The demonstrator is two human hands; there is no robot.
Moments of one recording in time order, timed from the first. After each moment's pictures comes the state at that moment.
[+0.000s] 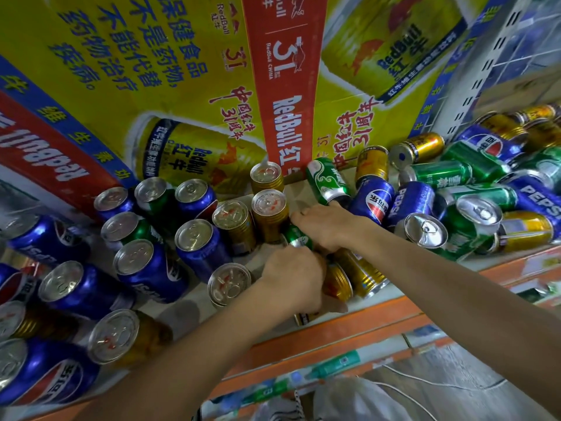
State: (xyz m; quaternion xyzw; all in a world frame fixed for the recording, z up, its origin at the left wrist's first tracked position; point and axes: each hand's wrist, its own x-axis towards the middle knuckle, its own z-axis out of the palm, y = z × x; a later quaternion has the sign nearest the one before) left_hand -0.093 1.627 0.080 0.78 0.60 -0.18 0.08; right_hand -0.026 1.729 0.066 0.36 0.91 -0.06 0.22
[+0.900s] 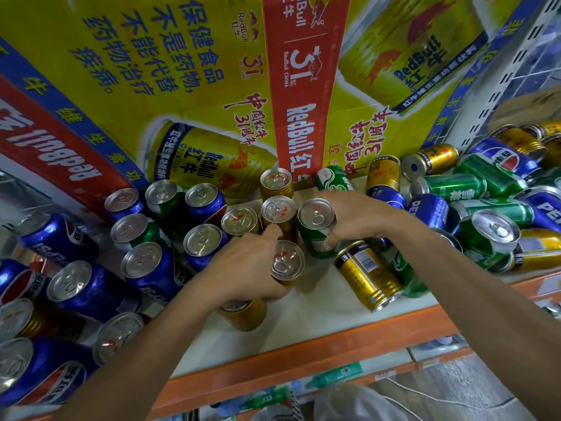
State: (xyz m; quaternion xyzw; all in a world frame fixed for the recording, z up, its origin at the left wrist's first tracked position) left_hand -0.173 1.629 0.094 0.71 0.68 -0.02 0.20; right_hand 0.000 1.740 0.103 0.41 0.86 -0.30 0.02
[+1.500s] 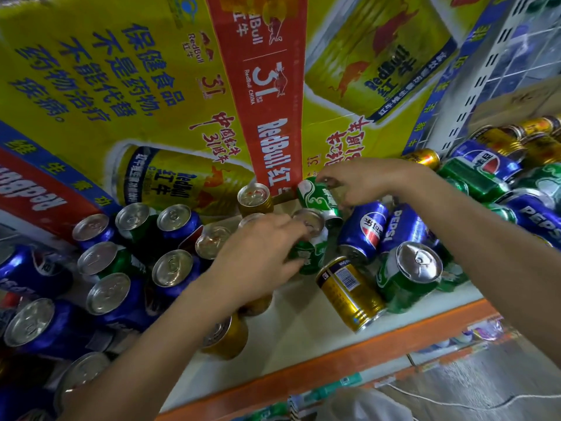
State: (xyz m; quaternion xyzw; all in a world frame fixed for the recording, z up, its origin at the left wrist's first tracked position) left_hand -0.132 1.664 0.118 0.81 0.58 0.05 0.05; right_hand 0.029 1.807 0.141 0.43 0.87 -0.17 0.15
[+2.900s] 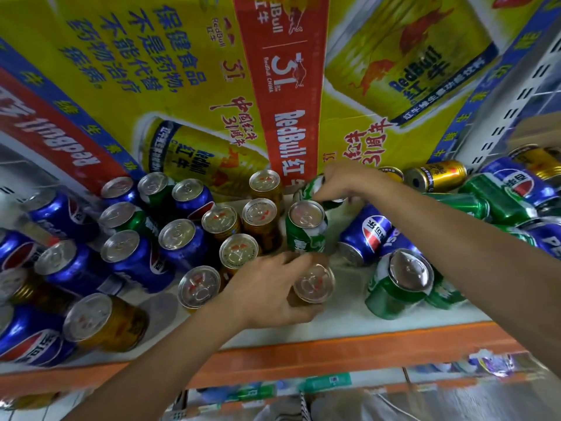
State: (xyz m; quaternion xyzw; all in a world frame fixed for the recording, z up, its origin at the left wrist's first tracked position) left_hand -0.103 1.629 0.061 0.78 0.62 0.03 0.09; right_hand -0.002 1.826 0.111 0.46 0.85 -0.21 0.11
